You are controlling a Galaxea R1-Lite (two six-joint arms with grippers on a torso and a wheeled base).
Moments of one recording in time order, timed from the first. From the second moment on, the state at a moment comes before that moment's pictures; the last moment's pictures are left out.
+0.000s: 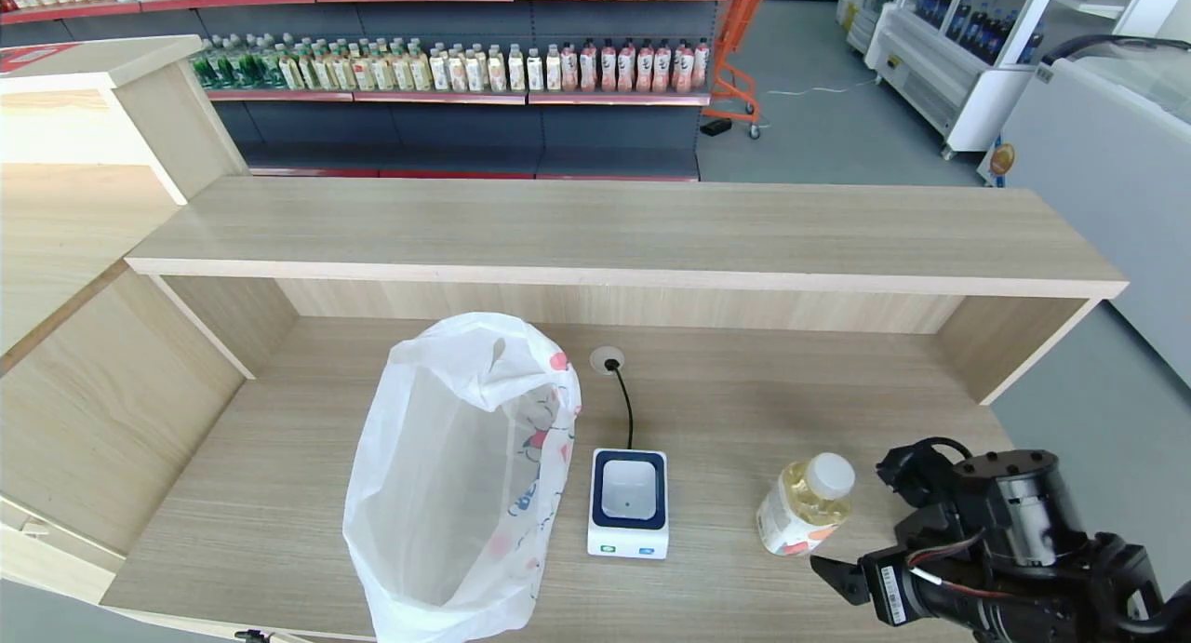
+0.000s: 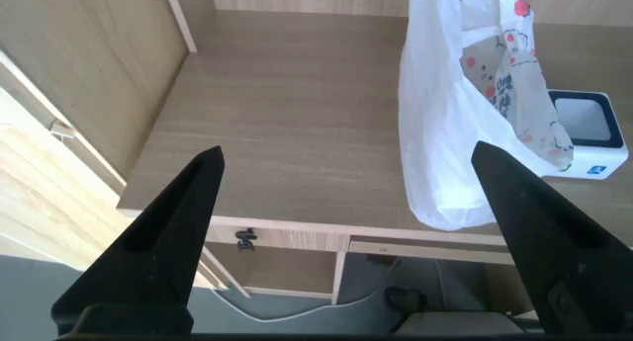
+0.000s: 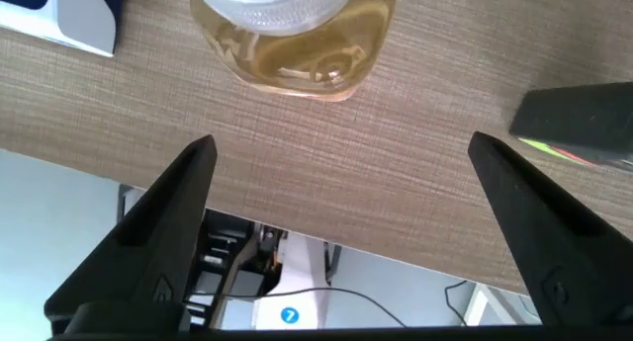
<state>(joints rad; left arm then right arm) 0.00 0.00 0.00 0.00 0.01 0.00 0.40 1.76 -0.24 -0.82 -0.12 0.08</state>
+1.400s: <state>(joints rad) 0.00 0.00 0.00 0.00 0.01 0.00 0.45 2.20 -0.47 -1.28 -0.11 0.02</state>
